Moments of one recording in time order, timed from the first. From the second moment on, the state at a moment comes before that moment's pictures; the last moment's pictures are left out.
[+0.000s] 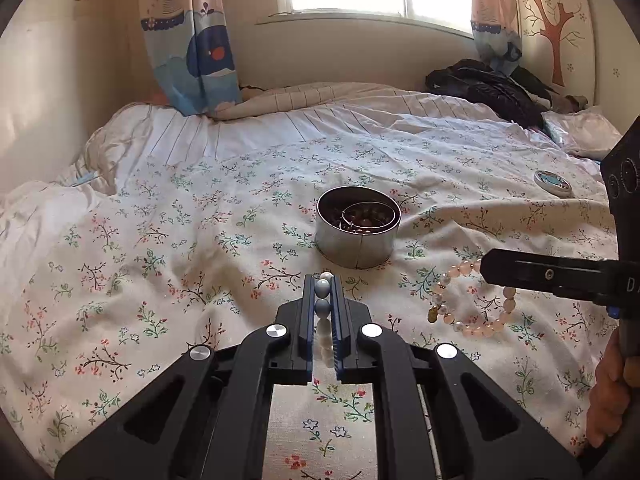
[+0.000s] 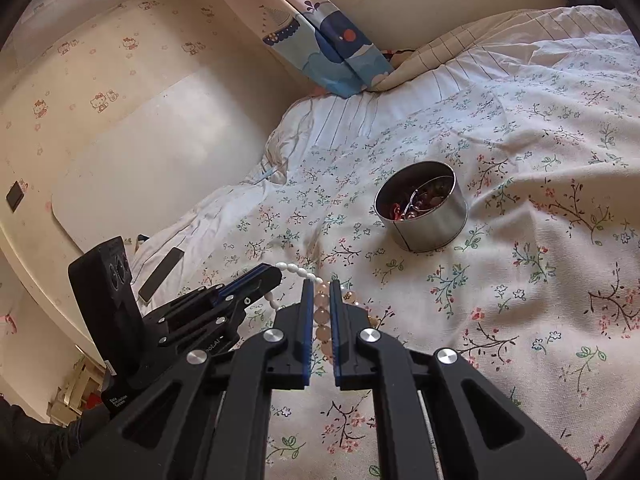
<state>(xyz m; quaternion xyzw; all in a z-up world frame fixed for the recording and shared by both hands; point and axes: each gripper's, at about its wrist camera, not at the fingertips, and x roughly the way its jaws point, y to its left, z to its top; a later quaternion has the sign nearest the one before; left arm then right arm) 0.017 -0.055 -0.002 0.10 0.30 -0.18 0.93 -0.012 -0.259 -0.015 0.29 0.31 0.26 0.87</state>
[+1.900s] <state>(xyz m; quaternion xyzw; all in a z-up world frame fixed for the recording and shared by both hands) 0.070 -0.086 0.028 0.03 0.22 -0.18 0.96 0.050 -0.291 -0.009 0.41 0.22 0.27 0.84</state>
